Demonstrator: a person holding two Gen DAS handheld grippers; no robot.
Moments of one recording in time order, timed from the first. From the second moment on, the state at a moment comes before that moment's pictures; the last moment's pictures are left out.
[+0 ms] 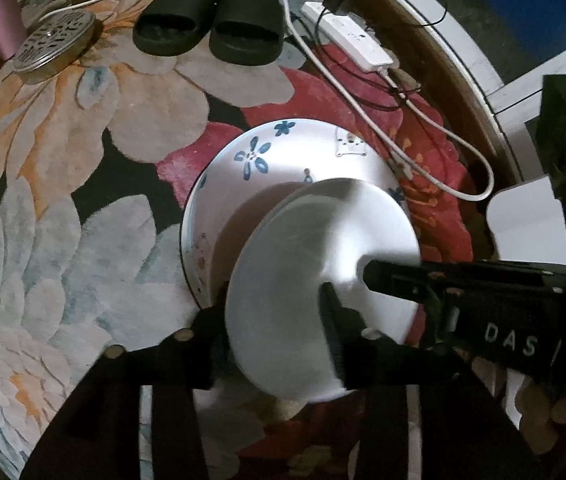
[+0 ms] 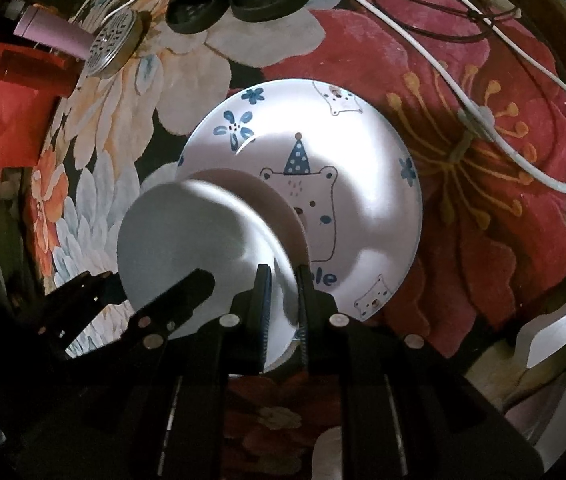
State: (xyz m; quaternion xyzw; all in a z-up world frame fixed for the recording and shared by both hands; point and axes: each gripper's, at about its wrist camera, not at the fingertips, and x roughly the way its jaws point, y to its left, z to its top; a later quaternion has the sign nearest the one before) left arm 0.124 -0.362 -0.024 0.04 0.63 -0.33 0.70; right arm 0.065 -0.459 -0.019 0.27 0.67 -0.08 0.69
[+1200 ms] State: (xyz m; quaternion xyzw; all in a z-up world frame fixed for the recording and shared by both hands) left arm 0.124 -0.309 0.005 0.07 0.56 -0.28 0.78; right arm 0.050 -0.448 0.020 0.20 0.60 -0.13 0.77
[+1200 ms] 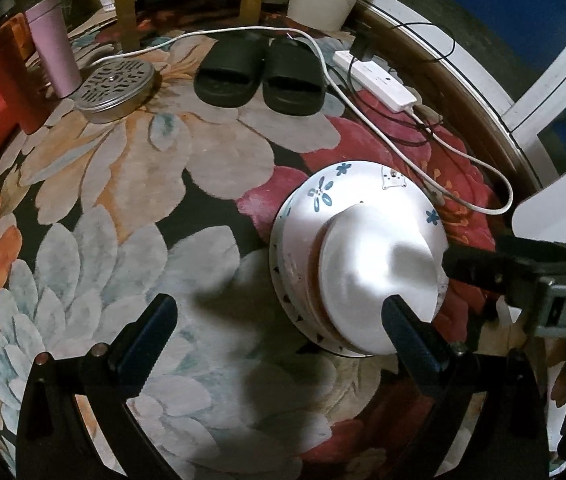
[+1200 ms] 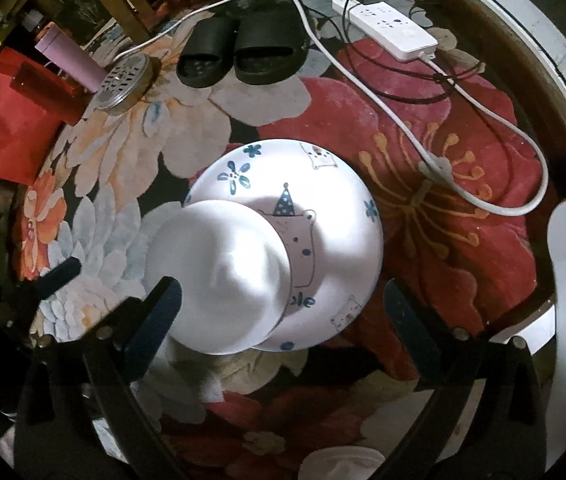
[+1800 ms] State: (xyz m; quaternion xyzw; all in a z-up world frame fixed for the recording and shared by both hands) left arm 0.125 -0.279 0.007 0.04 0.56 -0.26 0.79; right arm 0.050 -0.432 0.022 0.18 0.60 -0.13 0.77
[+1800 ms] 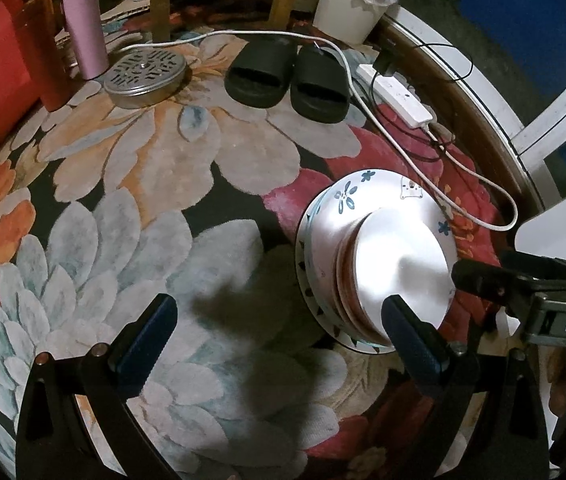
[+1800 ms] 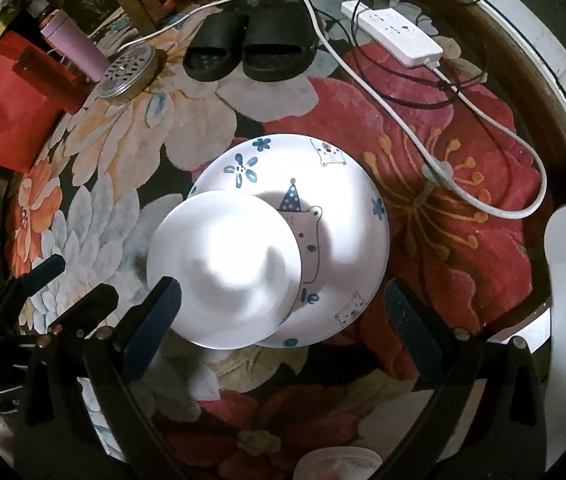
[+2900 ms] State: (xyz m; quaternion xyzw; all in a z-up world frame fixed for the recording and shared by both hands) left arm 0.113 -0.255 0.018 0.06 0.55 -0.23 0.80; right arm 0.055 -0.405 0.038 0.14 0.57 -0.11 0.80
